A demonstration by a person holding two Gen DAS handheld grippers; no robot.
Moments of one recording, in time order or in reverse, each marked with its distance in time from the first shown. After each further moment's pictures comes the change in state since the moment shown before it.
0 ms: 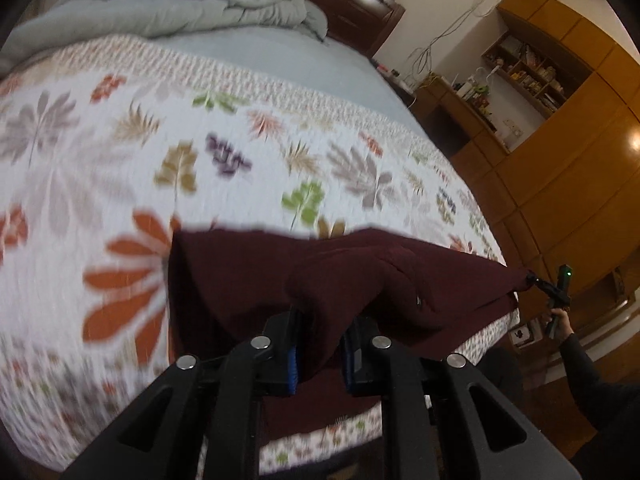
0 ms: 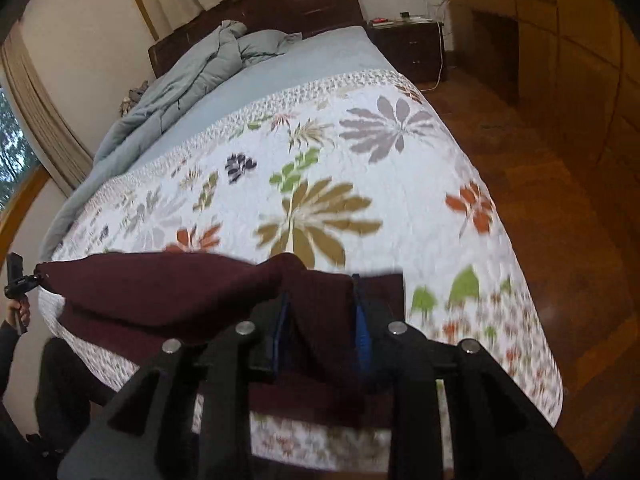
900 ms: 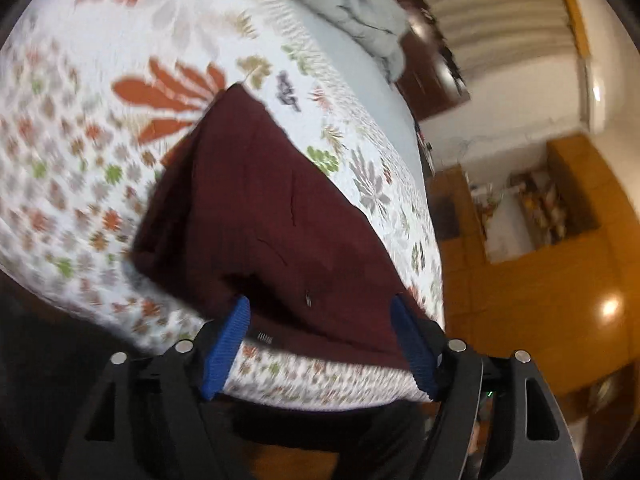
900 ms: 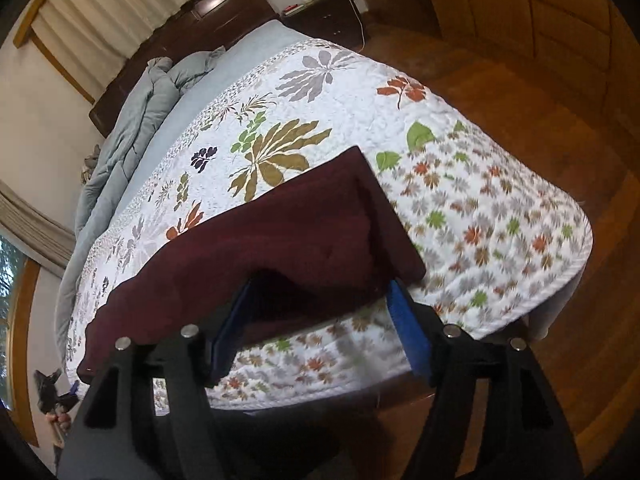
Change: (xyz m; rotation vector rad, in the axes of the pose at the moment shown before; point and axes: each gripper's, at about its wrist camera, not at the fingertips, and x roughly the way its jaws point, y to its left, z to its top) left arm -0.005 0.015 -0.111 -0.548 -0.143 -0.158; right arm -0.014 0.000 -0.086 0.371 0.009 -0.034
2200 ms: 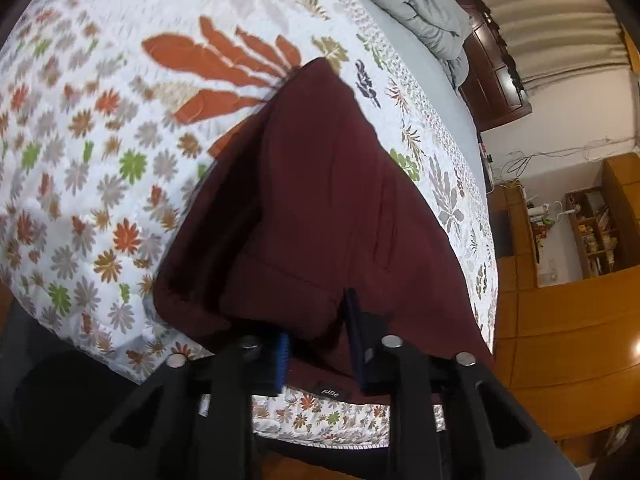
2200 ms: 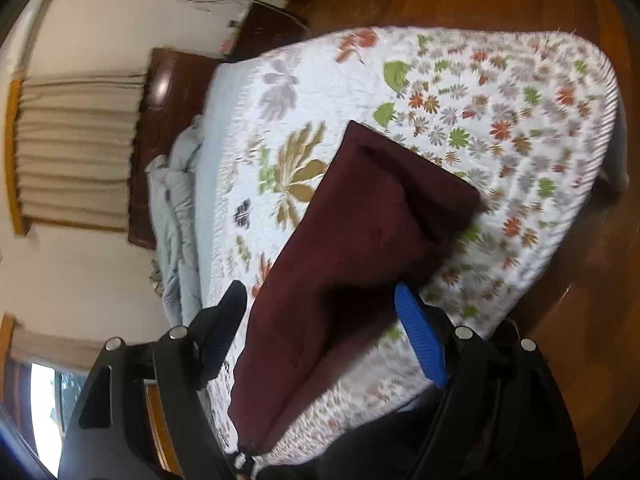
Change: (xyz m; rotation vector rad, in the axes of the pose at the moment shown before) left arm 0.060 0.032 0.020 -0.067 0.003 0.197; right arm 0.015 -0.019 0.006 0.595 0.037 0.261
